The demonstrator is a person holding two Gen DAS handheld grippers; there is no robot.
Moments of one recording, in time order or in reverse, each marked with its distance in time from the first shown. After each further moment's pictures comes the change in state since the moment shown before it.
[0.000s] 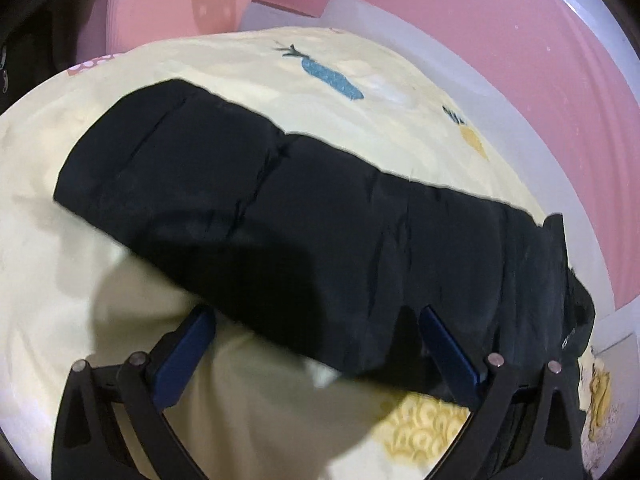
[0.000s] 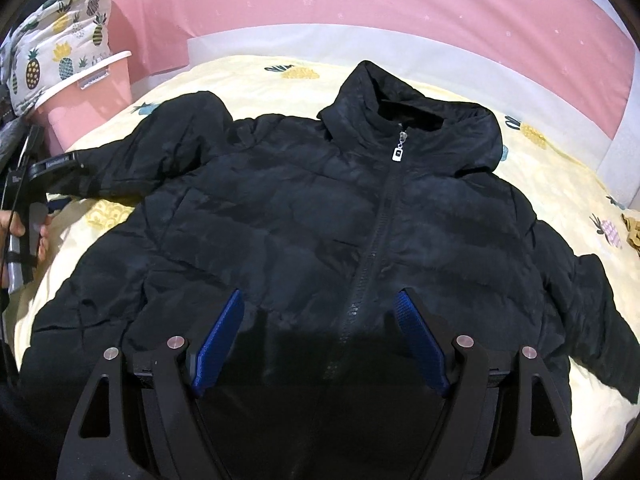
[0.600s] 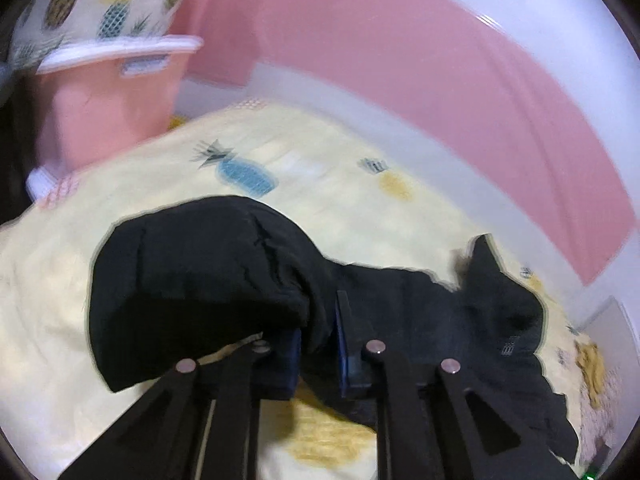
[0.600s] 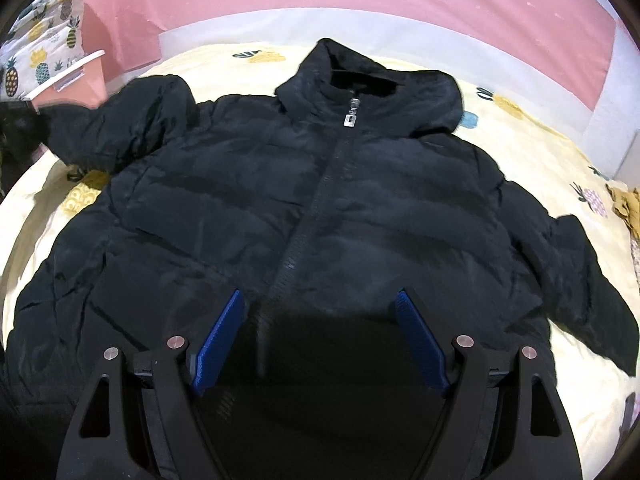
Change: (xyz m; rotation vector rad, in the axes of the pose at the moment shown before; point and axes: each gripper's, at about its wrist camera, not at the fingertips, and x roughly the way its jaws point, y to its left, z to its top) left arm -0.108 -0.078 0.045 0.205 -0.172 -0.162; right arm -0.009 -0.042 -0.027 0.066 0.049 -0.054
